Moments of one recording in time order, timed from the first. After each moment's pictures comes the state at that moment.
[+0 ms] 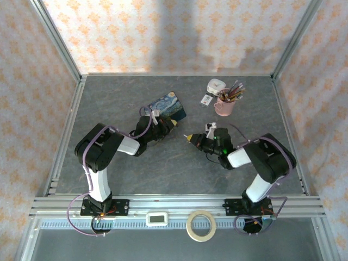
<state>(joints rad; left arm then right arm) -0.46 1.88 0.70 0.86 0.34 -1.23 0.48 1.68 0.40 0.90 -0.47 1.06</state>
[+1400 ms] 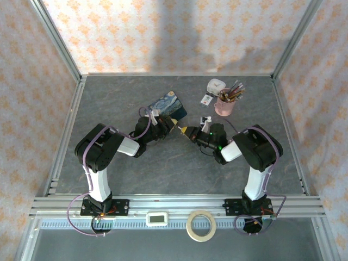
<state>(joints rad) -0.47 1.88 0.68 0.94 0.35 -1.30 0.49 1.85 0.51 1.11 -0.51 1.16</state>
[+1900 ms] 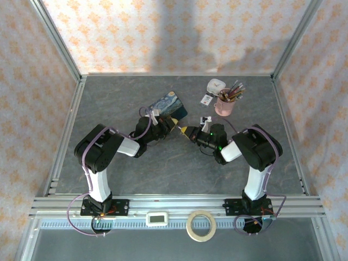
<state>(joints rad) -0.48 1.87 0.68 0.94 0.34 -1.30 0.49 1.86 0.51 1.15 -0.52 1.19</state>
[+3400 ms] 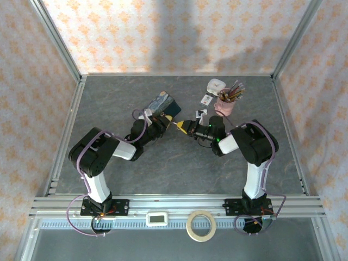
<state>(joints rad) -0.47 1.79 0.59 1.03 0.23 -1.40 0.45 1.93 0.66 1.13 -0.71 1.30</state>
